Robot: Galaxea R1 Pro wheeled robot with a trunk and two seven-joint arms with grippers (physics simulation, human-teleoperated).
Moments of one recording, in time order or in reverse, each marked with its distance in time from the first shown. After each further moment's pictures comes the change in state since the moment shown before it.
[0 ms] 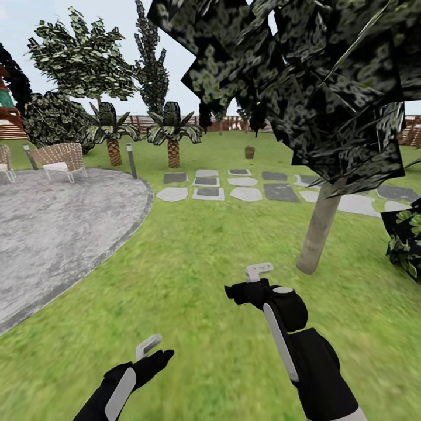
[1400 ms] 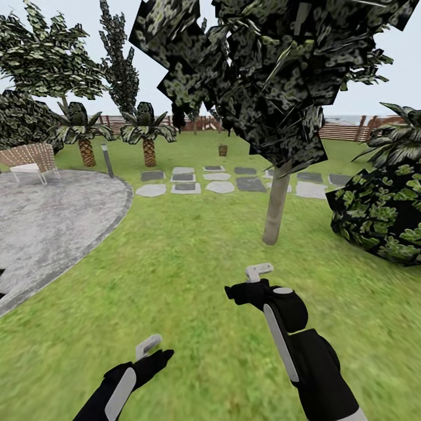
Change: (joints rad) left arm 0.000 0.000 0.000 -0.001 -0.001 -0.003 0.001; right arm 0.003 -0.003 0.003 0.000 0.000 -0.006 -0.001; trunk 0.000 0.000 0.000
